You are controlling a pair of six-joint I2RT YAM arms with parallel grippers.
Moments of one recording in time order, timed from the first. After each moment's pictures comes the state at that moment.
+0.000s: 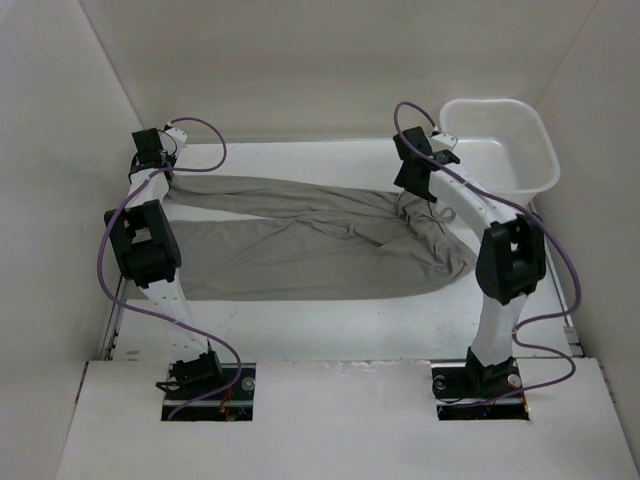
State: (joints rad) left arm 0.28 2.11 1.66 -0.16 -0.15 0.69; right arm 0.36 1.90 1.67 -0.73 0.57 0.75
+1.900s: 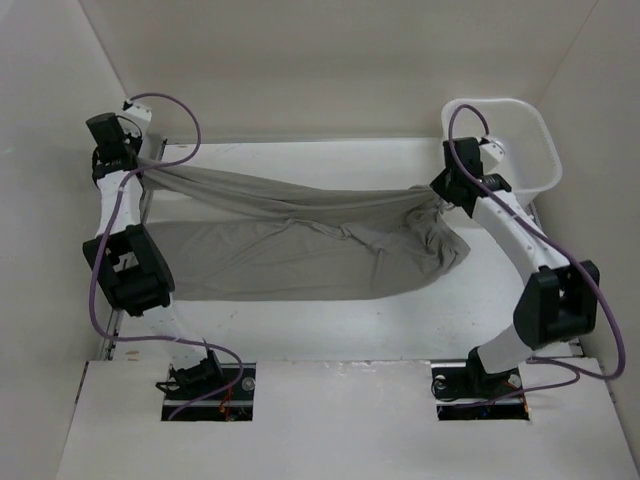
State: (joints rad) left arm 0.37 1.89 1.63 -0.15 -0.09 0.69; right arm 0.21 1.62 1.38 -0.53 0.40 0.85
